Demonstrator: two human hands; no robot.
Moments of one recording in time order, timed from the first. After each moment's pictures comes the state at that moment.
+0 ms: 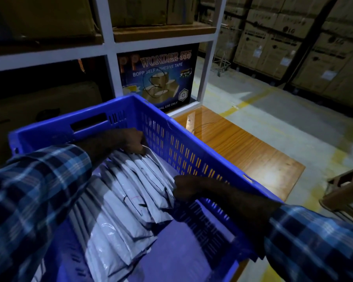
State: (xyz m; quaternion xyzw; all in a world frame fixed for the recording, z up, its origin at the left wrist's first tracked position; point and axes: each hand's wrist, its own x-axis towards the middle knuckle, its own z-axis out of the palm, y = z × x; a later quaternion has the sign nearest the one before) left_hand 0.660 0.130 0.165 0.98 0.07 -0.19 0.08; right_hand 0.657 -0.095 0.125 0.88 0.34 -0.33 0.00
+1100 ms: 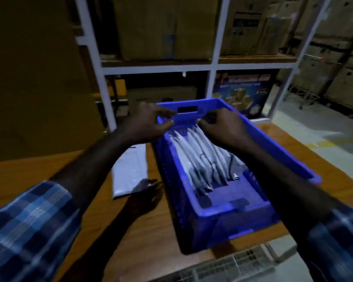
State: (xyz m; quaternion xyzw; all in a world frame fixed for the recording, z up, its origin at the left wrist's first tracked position) left_hand 0.324 0.027 0.283 0.92 0.19 0.30 0.15; right_hand 0.490 -0.110 0.286 0.82 0.49 0.05 -0.28
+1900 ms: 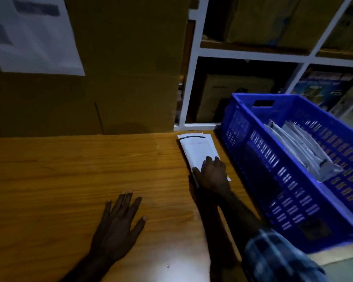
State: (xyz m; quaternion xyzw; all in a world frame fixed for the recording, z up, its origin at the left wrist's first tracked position) left_hand -0.021 0.077 0.017 0.88 0.45 0.06 0.14; right_hand 0.276 0.055 0.070 0.89 0.44 -0.06 -0.11
